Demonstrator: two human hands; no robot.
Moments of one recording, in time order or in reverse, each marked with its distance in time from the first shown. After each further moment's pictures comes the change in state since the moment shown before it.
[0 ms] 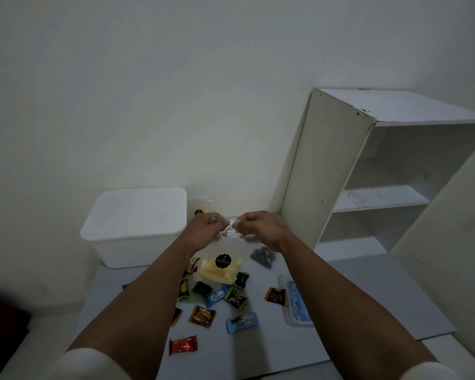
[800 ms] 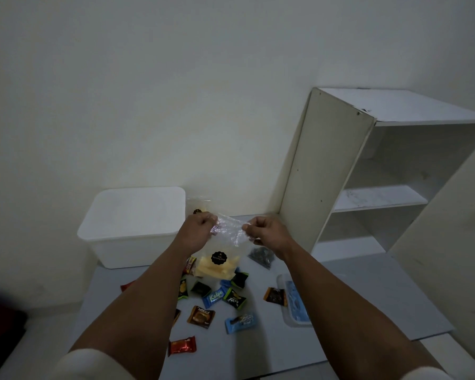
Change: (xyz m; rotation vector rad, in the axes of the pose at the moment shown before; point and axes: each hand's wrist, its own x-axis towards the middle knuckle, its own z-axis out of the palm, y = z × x) left_hand 0.011 -0.018 -0.007 0.102 0.116 0.060; right_hand 0.000 0.029 -0.009 0.061 0.158 -0.019
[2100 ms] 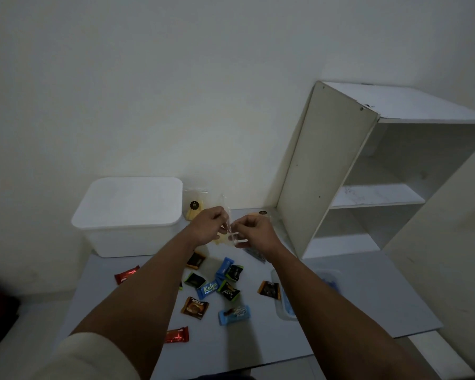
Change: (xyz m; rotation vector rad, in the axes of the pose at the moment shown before) left_hand 0.001 0.016 0.025 -0.059 -0.223 -0.113; right_hand -0.009 0.009 0.025 0.084 0.017 -0.003
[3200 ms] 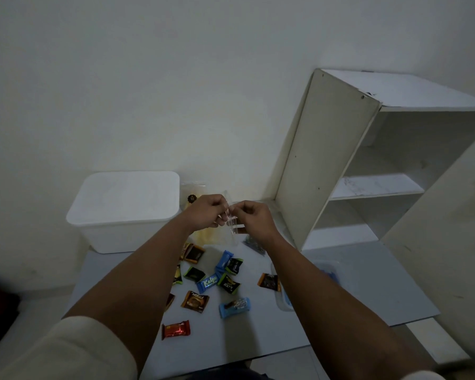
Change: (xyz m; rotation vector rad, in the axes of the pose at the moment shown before) left_hand 0.015 0.008 -0.015 0.002 -0.067 -0.005; right_hand 0.009 -0.010 0.009 0.025 0.086 -0.098
